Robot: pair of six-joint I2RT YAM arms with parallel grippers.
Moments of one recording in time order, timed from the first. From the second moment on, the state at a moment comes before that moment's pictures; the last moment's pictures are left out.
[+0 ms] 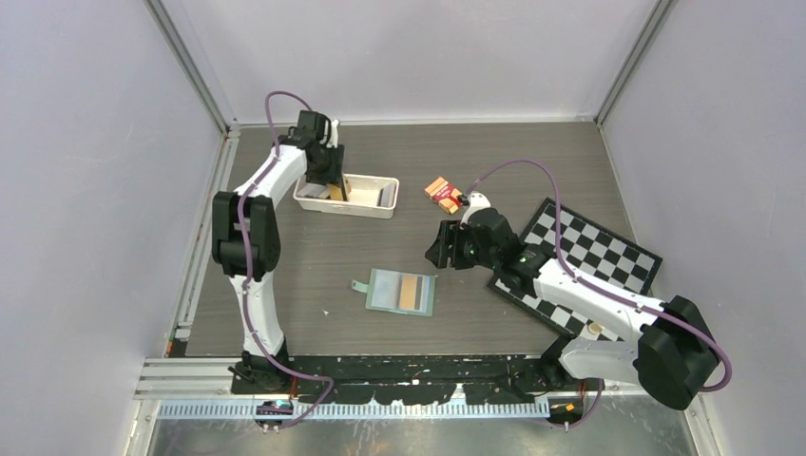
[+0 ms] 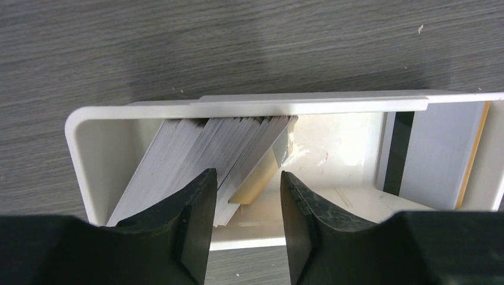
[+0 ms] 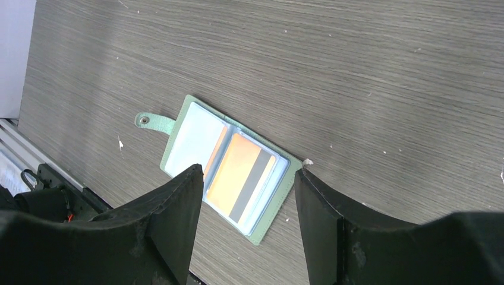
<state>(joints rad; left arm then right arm) -0.17 2.04 1.69 -0.65 0.06 -0.06 0.72 1.18 0.71 -0.13 -0.02 0.58</state>
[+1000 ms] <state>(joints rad) -0.17 1.80 1.51 -0.56 0.10 0.03 0.72 1.22 0.71 -0.12 -0.07 0.60</state>
